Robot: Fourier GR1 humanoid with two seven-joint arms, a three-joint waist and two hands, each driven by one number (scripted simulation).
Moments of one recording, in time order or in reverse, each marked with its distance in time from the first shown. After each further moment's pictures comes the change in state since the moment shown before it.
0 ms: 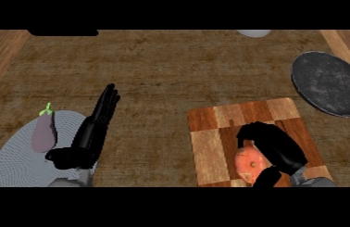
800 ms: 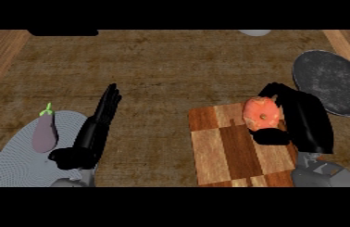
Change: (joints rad) left arm 0.001 -0.018 -0.002 -0.012 -0.025 0.005 0.016; right arm -0.120 0.170 -0.201 -0.239 0.111 -0.144 0.457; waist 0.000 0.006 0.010
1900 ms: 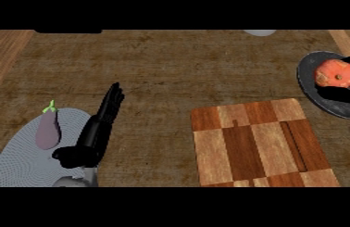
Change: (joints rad) left arm -0.012 -0.026 0.011 0.010 -0.020 -0.027 -0.002; right arm -0.246 -0.190 -0.508 0.591 -0.192 -0.402 -0.291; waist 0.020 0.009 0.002
